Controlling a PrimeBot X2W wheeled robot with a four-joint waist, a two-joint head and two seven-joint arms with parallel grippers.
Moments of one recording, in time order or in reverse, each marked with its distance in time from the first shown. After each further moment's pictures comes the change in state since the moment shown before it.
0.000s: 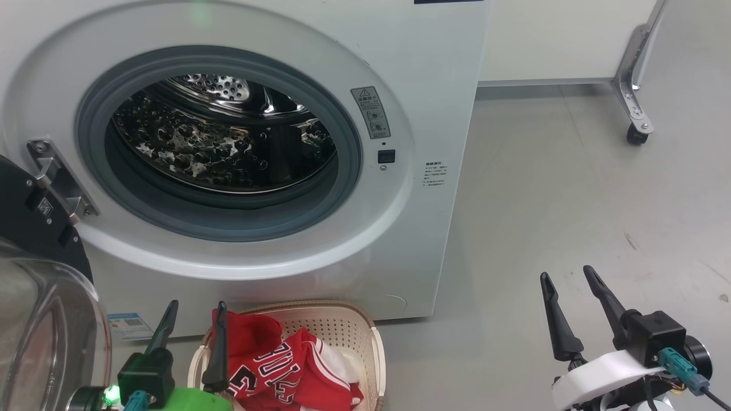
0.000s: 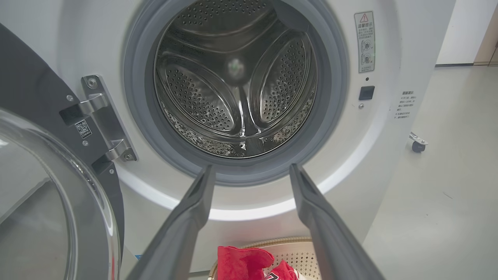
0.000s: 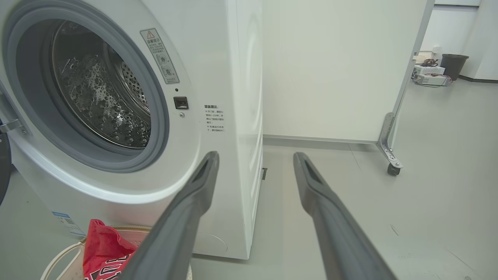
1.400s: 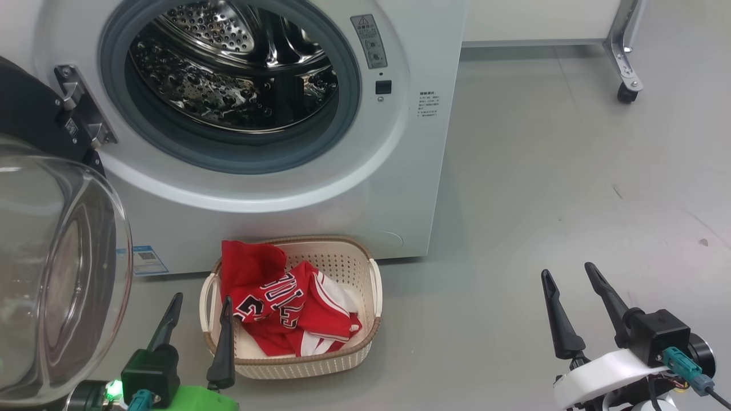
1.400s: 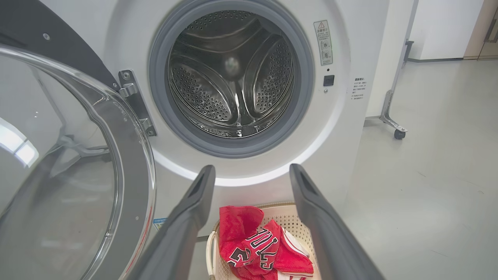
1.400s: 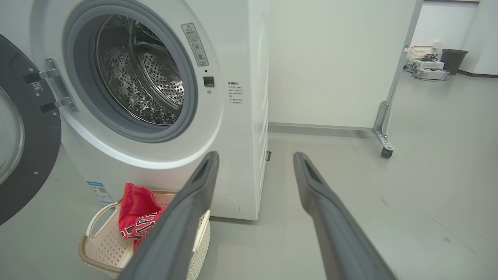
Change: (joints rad) left arm 0.025 0.002 -0.014 -0.109 0.026 0.020 0.059; right arm 0.009 -0.006 -0.001 -0.037 0.002 -0.002 0.015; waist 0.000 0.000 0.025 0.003
